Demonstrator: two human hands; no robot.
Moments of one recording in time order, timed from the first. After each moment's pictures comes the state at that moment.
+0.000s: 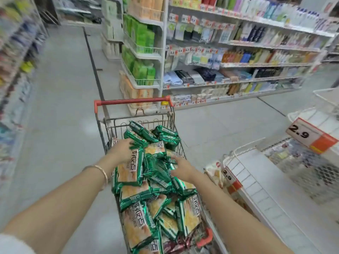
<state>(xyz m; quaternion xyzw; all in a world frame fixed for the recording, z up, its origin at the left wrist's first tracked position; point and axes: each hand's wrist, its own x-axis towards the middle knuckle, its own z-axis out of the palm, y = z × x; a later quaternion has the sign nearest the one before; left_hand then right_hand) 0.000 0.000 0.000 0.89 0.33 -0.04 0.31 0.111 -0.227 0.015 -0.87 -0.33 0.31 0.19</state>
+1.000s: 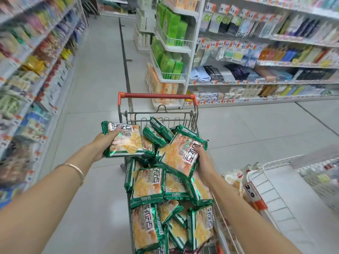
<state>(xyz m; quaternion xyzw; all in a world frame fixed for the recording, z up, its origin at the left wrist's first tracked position) -0.064 0.072 0.006 0.53 0.51 0.12 0.67 0.153 -0.193 -0.018 -0.68 -0.09 0.38 0.62</state>
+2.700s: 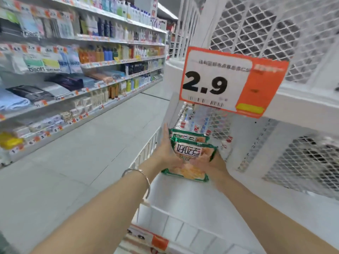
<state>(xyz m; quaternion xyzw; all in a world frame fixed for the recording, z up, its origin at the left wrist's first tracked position) 0.466 -0.394 -0.092 0.81 -0.16 -0.09 0.55 0.406 -0.561 -0.098 -0.77 0.11 -0.10 0.63</state>
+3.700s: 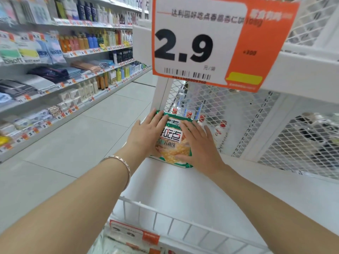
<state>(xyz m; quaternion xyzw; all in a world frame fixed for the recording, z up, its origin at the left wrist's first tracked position) 0.481 -0.369 -0.074 0.95 -0.28 0.12 -0.02 0.423 -0.571 -0.108 -0.97 -0.11 -0.20 0.01</state>
